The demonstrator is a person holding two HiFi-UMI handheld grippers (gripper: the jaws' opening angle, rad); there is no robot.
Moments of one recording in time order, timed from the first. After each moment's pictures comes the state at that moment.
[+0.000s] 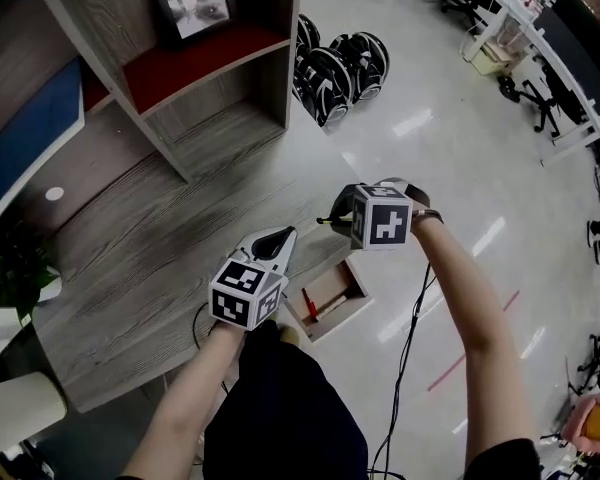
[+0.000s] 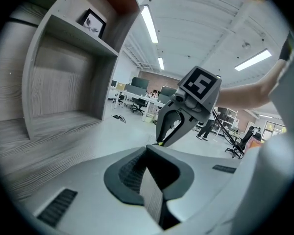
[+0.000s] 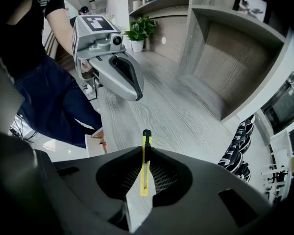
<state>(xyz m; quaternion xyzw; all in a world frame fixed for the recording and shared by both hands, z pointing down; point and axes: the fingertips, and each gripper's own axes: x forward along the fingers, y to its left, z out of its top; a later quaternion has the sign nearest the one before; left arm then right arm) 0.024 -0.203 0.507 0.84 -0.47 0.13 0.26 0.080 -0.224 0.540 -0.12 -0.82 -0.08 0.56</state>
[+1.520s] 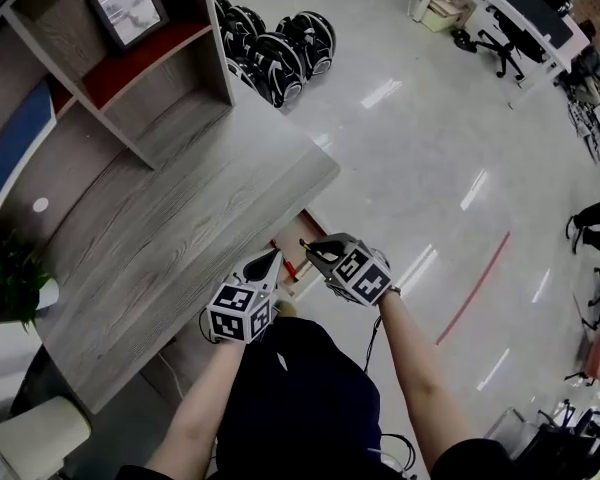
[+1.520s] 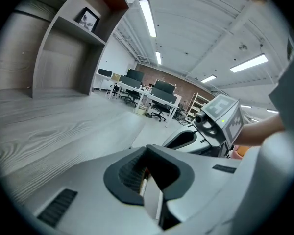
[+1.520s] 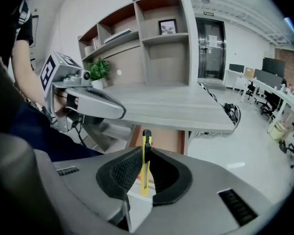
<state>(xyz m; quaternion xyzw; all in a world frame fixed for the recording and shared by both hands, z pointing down) 0.089 -0.082 0.541 0.84 -0.43 0.14 0.30 0.139 -0.088 0.576 0.20 -0.90 0.15 0.36</state>
